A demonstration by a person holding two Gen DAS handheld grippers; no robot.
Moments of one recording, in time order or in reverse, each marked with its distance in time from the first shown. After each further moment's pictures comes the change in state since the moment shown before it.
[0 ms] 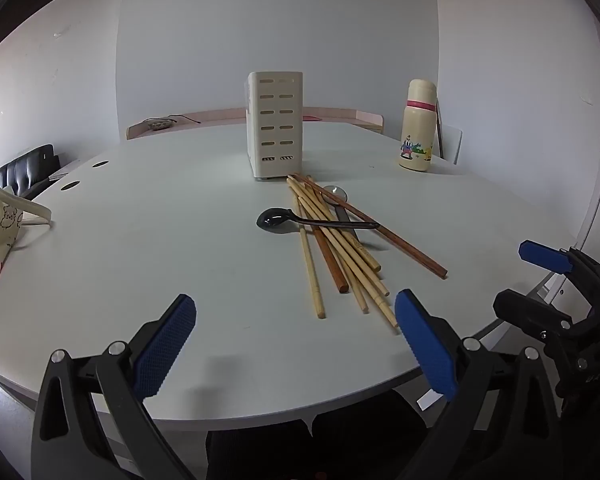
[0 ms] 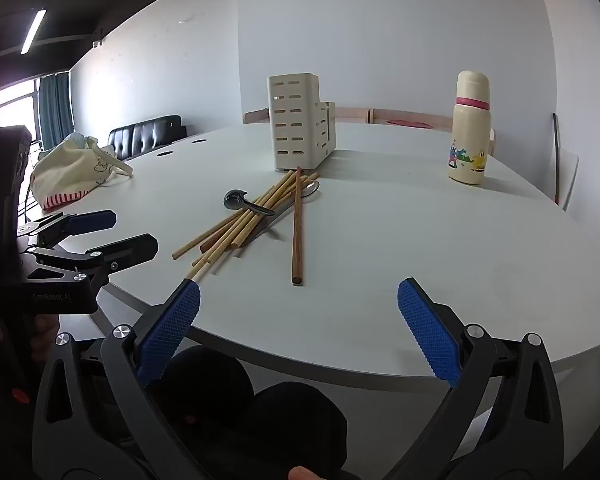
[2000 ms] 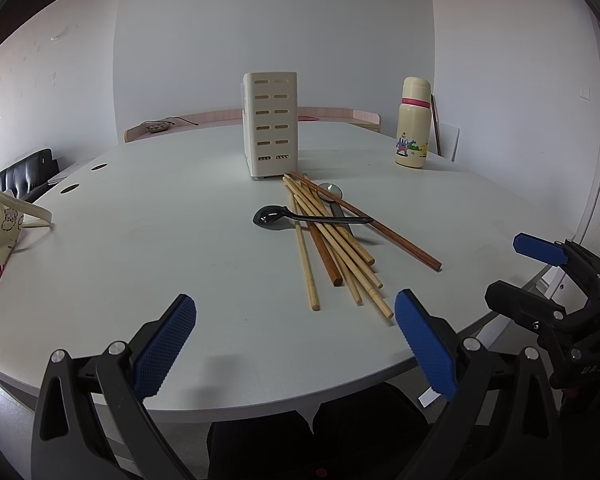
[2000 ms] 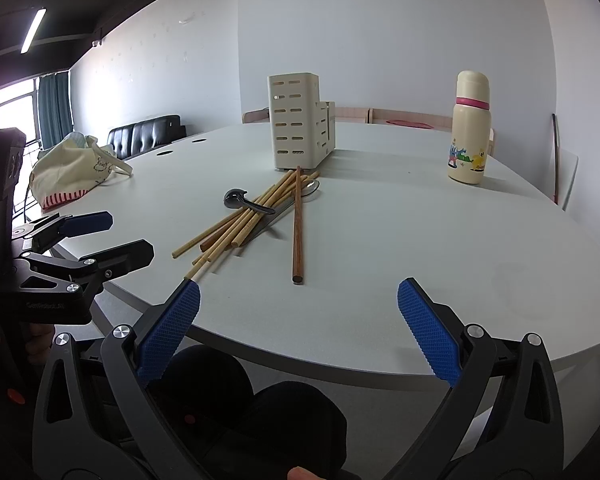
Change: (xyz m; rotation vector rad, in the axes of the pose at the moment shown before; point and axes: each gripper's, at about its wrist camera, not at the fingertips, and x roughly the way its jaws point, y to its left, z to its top) left arm -0.005 -0.006 -0.004 0.009 0.000 -0.007; right arm 0.000 0.000 -0.002 -0.006 -0.001 -0.008
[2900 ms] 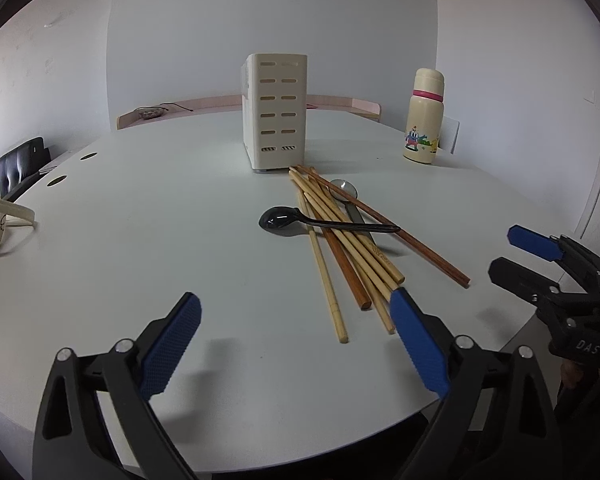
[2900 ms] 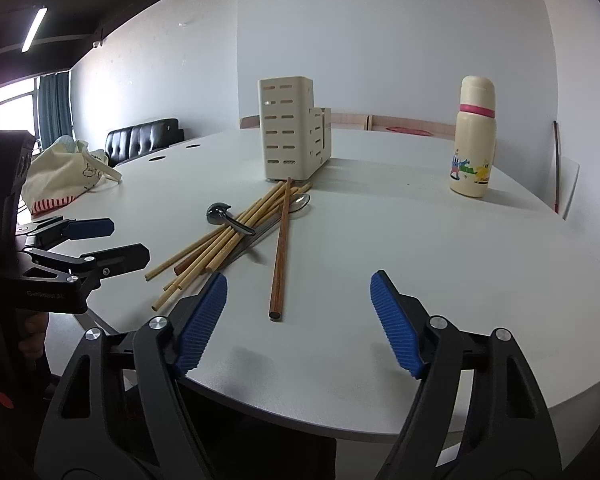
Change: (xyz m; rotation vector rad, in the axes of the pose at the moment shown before) left arm 0.034 0.019 0.017 0.000 0.057 -0.037; right arm 0.030 -0.012 0.013 -0.014 -0.011 0.000
